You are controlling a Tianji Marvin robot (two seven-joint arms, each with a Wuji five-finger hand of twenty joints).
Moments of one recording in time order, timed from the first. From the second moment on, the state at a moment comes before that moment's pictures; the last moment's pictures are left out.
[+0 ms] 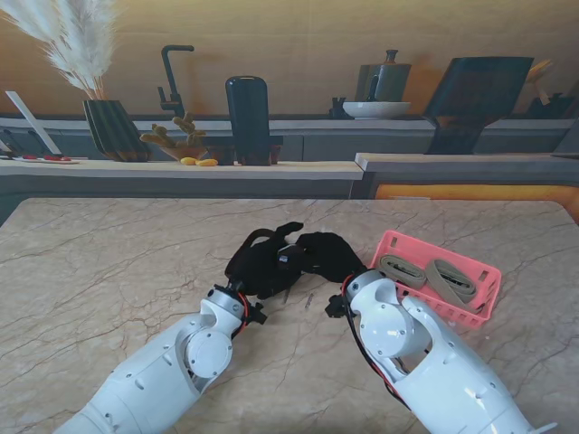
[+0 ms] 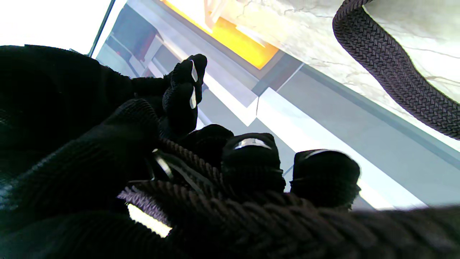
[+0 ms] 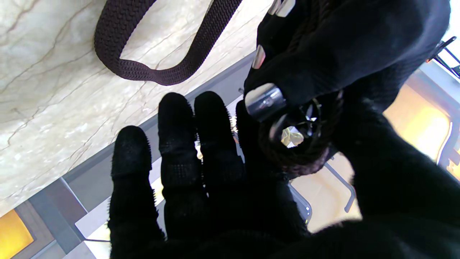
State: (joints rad) left arm 1.23 -1.27 -0.79 -1.14 0.53 -0.35 0.54; right arm -1.38 -1.16 0.99 -1.55 -0.40 0.04 -0.09; left_hand 0.62 -0.55 0.73 -0.05 0.20 0.18 0.50 0.30 1.00 -0.02 1.17 0.90 1.23 -0.02 1.39 0.77 0.95 0.18 1.67 0.47; right_hand 0.48 -0.49 0.73 -0.17 0.82 0.12 0.71 0.40 1.04 0.20 0.74 0.47 0.80 0.22 0.80 0.66 0.35 0.36 0.96 0.60
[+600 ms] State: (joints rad) left arm 1.24 -1.27 -0.80 -1.16 0.50 -0.35 0.51; right arm -1.40 -1.16 1.04 -1.60 -0.15 0.14 -0.01; left_hand 0.60 -0.54 0.70 -0.05 0.20 0.16 0.53 0.32 0.96 -0.03 1.04 0.84 1.11 0.05 1.18 0.82 0.71 0.21 1.50 0.48; right_hand 0.70 -0.56 0.81 -0.23 0.78 0.21 0.79 0.23 1.14 0.22 0.82 0.50 0.91 0.25 0.94 0.72 0.43 0.31 1.06 0.60
